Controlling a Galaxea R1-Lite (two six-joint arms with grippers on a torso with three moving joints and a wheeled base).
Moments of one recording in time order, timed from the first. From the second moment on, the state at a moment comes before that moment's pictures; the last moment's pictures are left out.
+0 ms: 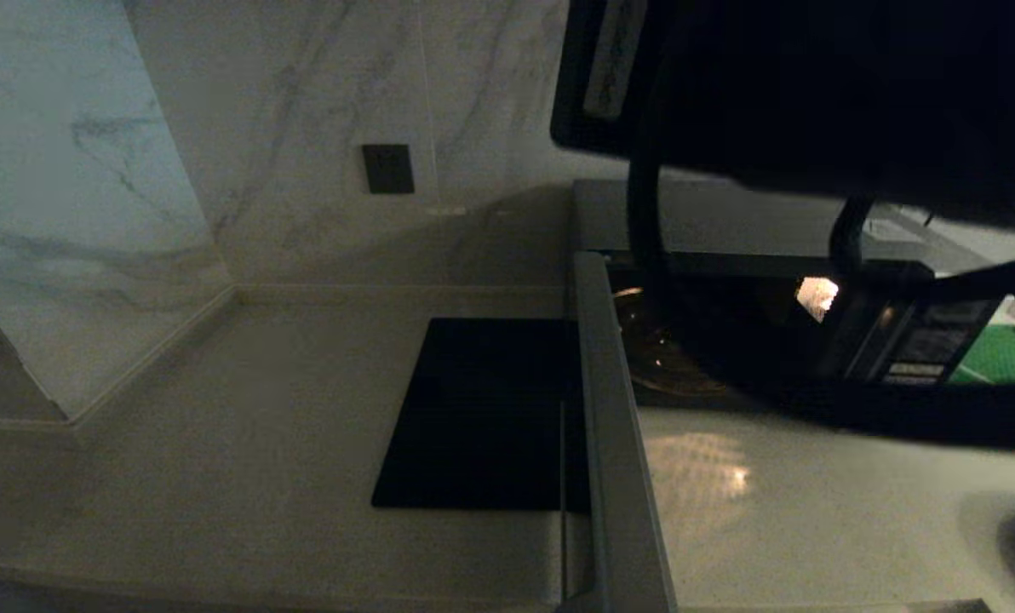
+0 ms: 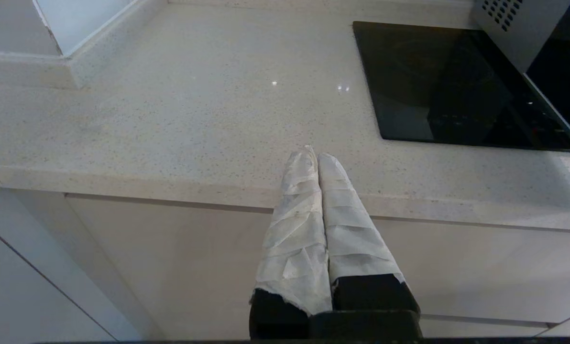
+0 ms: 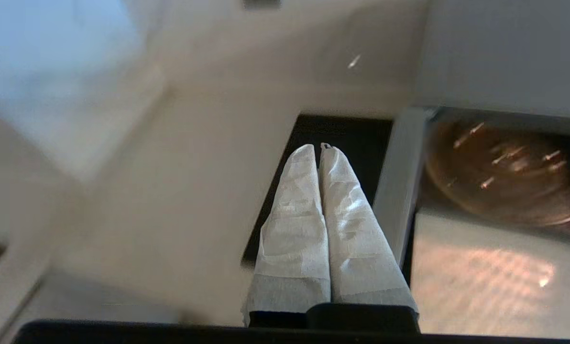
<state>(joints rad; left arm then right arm) 0.00 0.00 0.00 -0.01 0.02 -0.07 1.26 1.74 -1.97 0.43 -0.97 0.40</state>
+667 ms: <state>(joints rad) 0.00 0.00 0.00 -0.01 0.02 -0.07 1.12 1.81 -1.95 0.74 -0.74 0.62</state>
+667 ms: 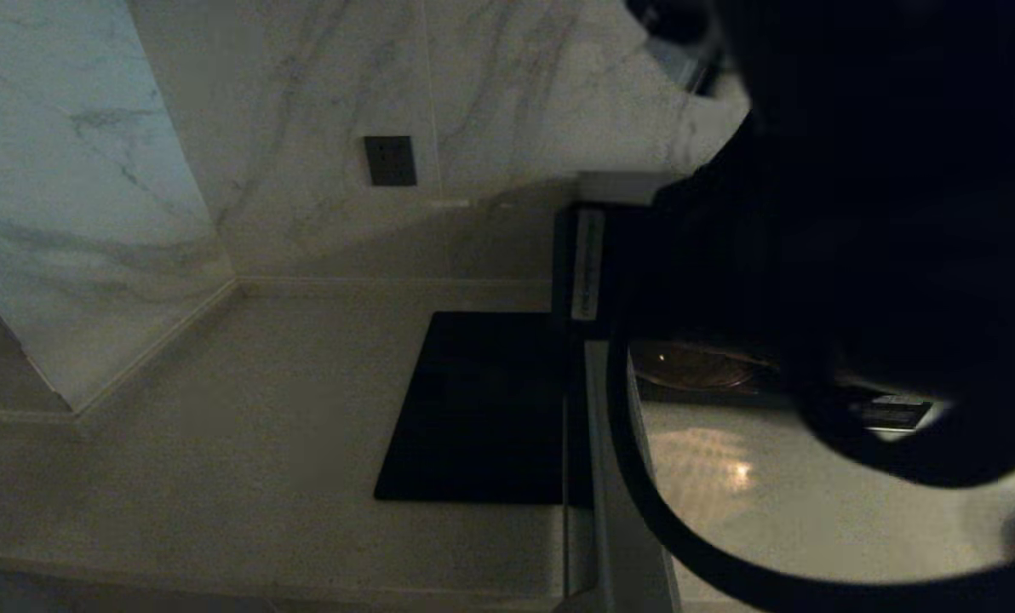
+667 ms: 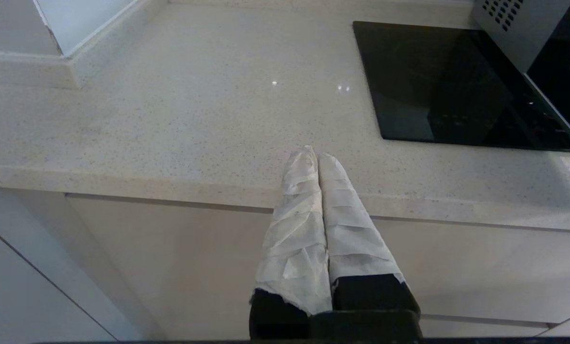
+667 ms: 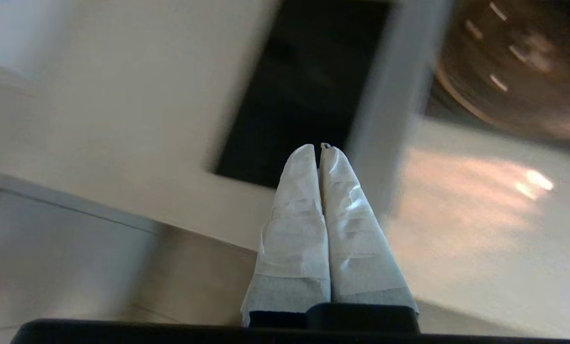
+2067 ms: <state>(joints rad) 0.00 0.00 0.00 -0.01 0.02 -0.07 1.12 1.94 -1.94 0.84 -0.75 0.68</state>
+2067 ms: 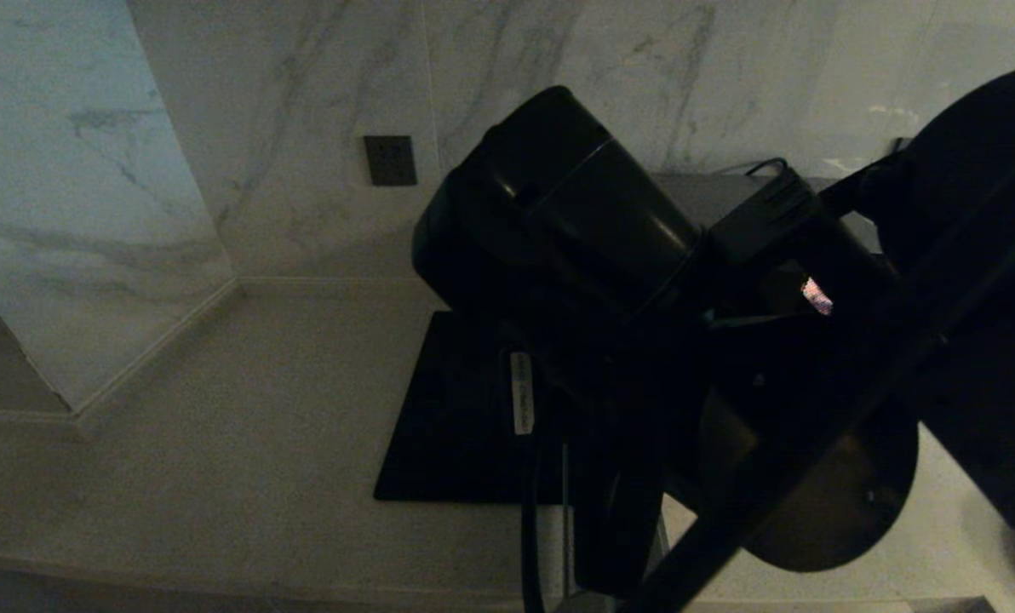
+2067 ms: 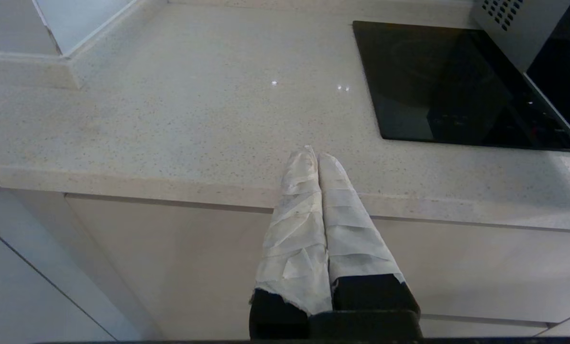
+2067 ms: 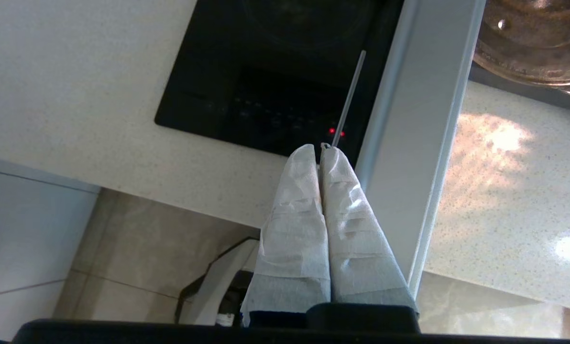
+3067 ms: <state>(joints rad) 0.00 0.00 0.00 -0.01 0.02 -0.07 1.10 1.95 -1.94 1.01 -0.94 0.81</state>
